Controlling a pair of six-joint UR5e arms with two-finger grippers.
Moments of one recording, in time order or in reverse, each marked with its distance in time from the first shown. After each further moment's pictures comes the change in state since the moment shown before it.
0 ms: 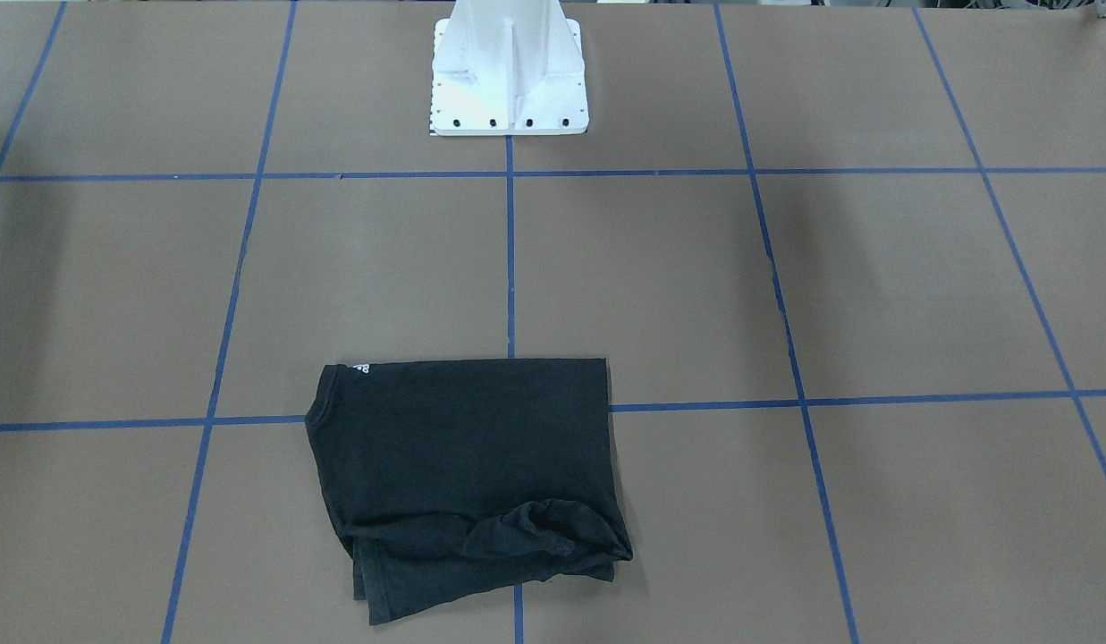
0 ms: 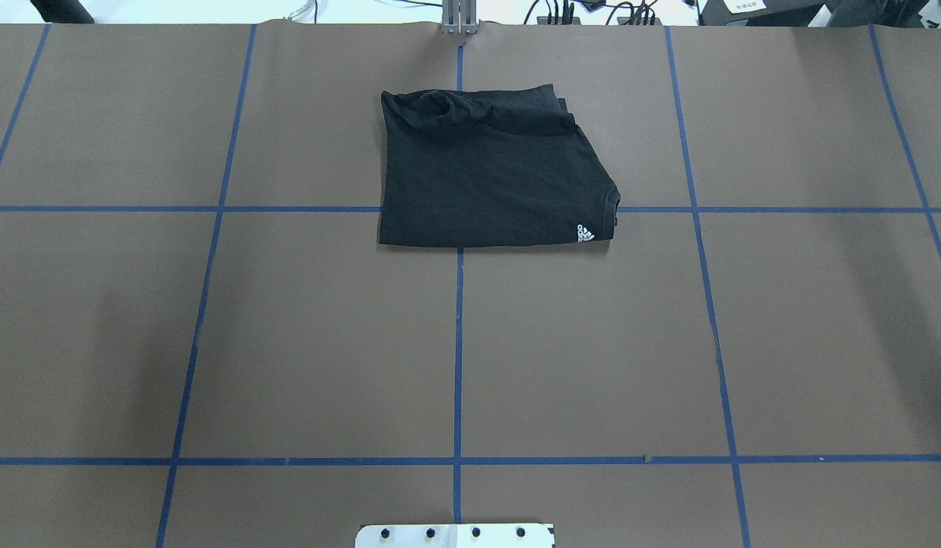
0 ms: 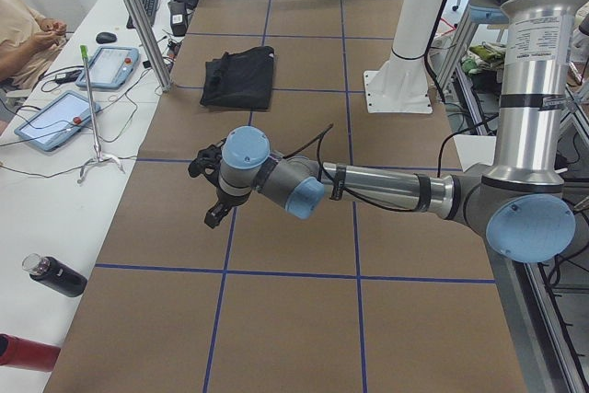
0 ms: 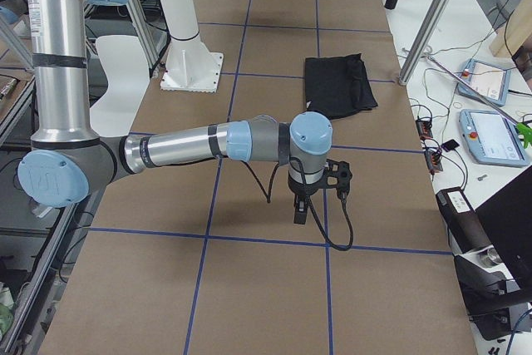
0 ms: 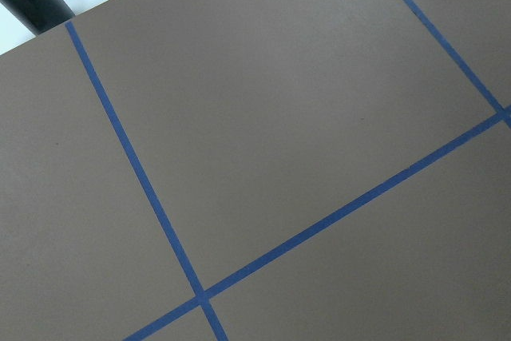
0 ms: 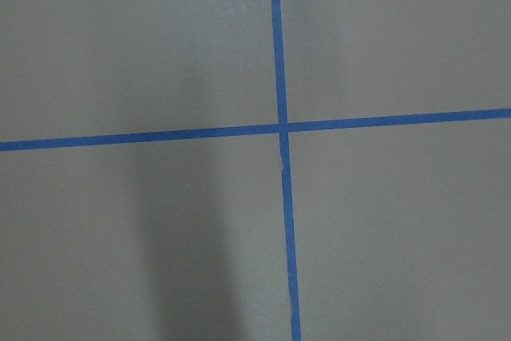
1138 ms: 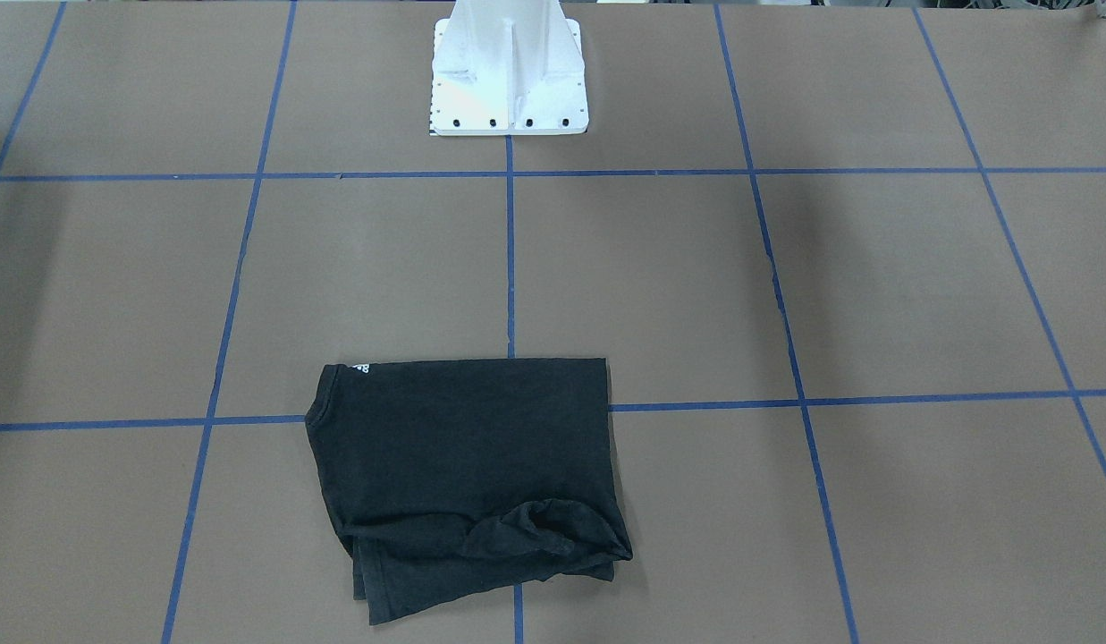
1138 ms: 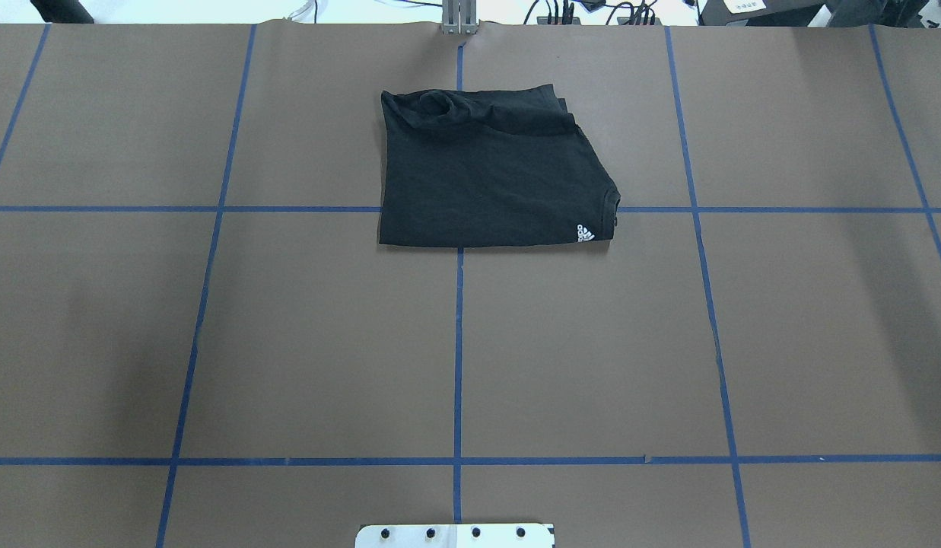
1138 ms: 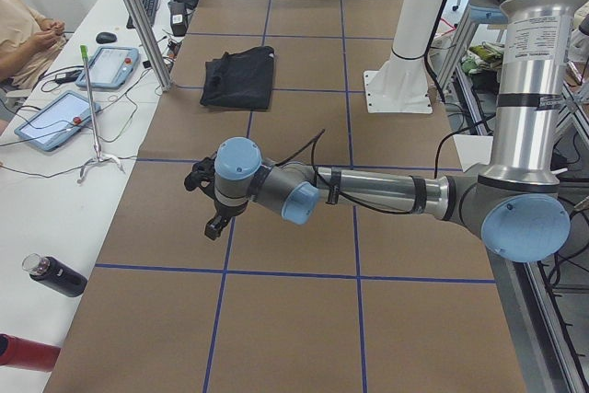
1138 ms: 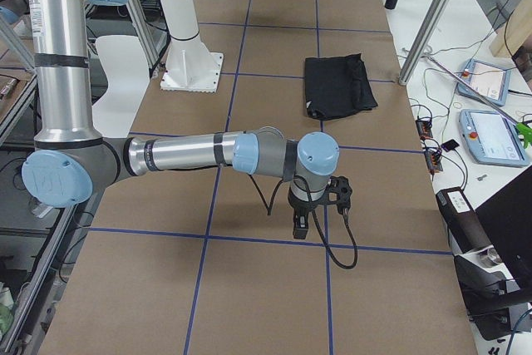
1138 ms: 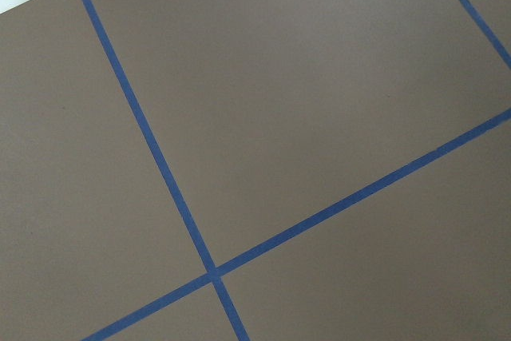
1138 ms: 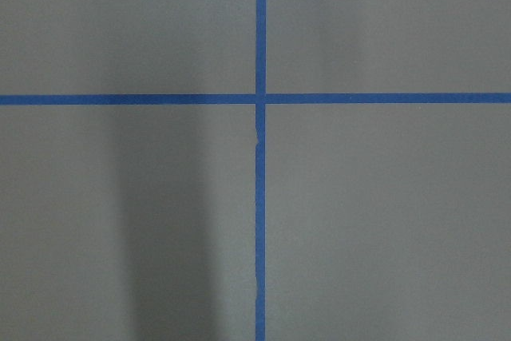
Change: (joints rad) left arm -0.001 -0.016 0.044 0.055 -0.004 0.001; right arm 0.004 0.021 -0.083 -0.058 -0.010 -0.148
